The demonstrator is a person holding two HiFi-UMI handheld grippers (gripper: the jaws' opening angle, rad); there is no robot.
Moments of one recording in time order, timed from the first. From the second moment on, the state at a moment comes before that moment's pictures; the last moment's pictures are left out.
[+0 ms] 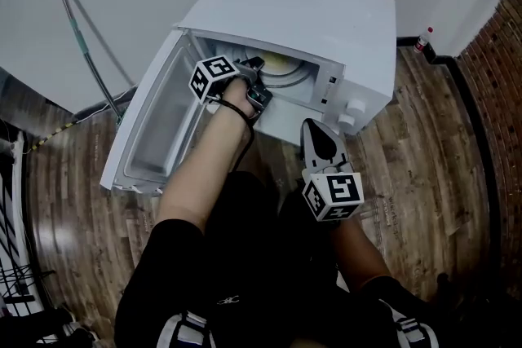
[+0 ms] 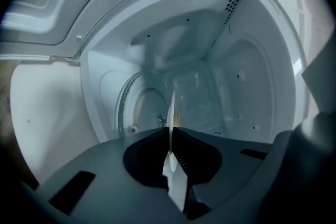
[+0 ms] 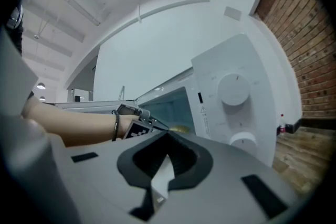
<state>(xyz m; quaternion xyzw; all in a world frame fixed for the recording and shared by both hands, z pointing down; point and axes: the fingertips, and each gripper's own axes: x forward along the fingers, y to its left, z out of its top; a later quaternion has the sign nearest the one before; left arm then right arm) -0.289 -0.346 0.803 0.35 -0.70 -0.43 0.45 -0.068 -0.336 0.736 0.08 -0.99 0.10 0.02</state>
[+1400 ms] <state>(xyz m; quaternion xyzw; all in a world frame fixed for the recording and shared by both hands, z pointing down) -0.232 -0.248 0.747 0.38 -0.91 0.06 0.13 -0.069 -0.324 0.721 0.07 -0.99 0.08 0.02</state>
